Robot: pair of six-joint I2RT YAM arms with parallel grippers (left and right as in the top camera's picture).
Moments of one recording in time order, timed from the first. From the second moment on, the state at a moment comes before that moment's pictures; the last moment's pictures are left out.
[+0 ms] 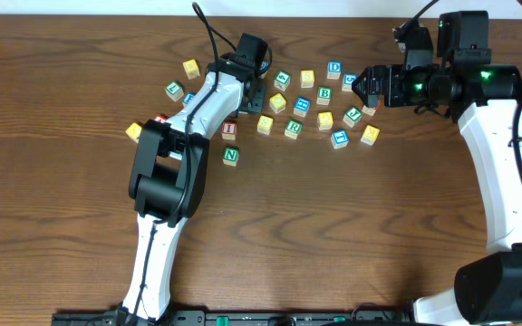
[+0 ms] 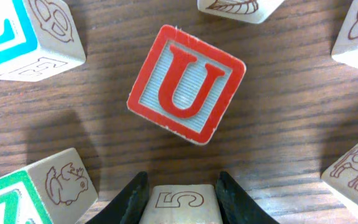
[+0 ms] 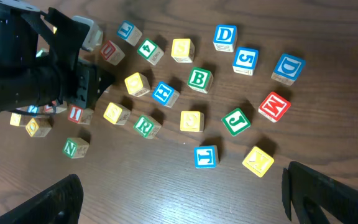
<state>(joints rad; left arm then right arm) -0.37 2.38 1.89 -0.71 -0.11 -0.14 0.03 1.67 1.62 -0.93 -0.39 0.01</state>
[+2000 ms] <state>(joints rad) -0.54 1.93 1.32 -0.71 -0.11 -0.48 0.03 1.67 1.62 -0.93 -0.39 0.01</state>
